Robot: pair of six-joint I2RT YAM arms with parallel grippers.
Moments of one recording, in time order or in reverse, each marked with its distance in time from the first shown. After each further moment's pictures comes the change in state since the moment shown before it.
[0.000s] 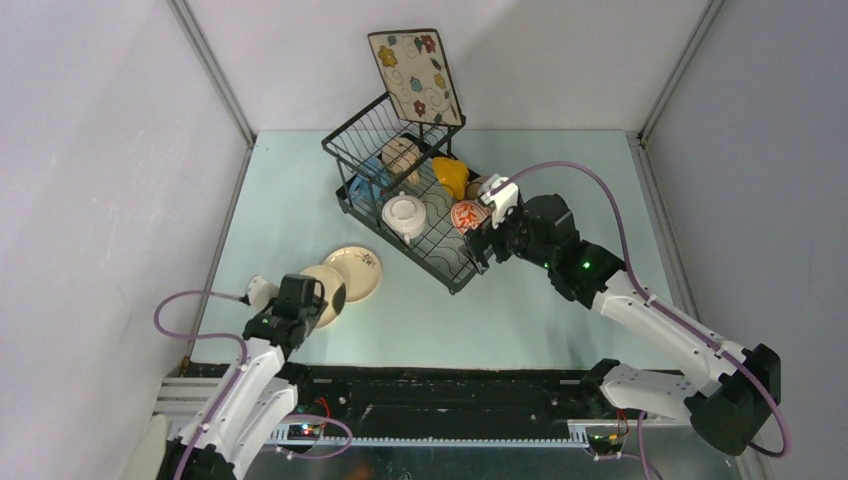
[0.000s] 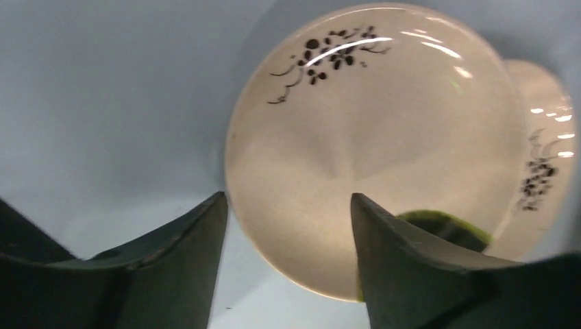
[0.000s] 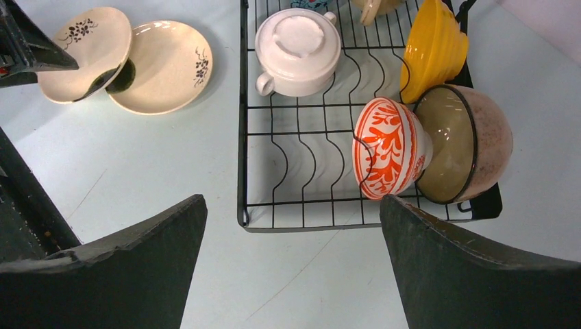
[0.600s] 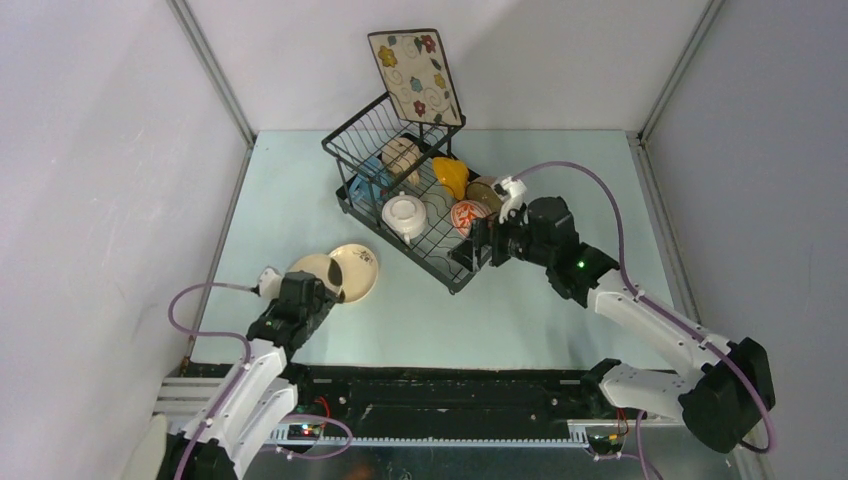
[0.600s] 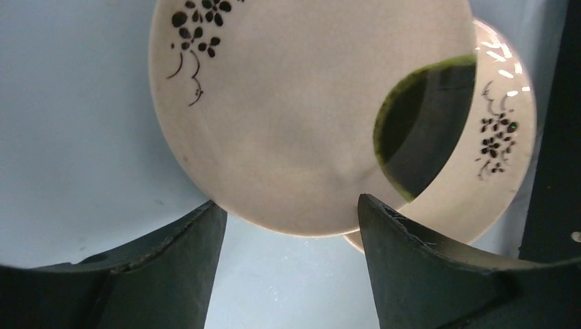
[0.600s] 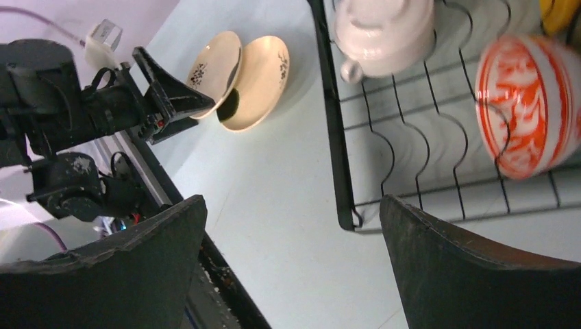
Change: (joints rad) left arm 0.000 -0.019 -0.058 0.209 0.145 0.087; right arm -0.052 0.038 -0.052 0.101 -0.203 0.396
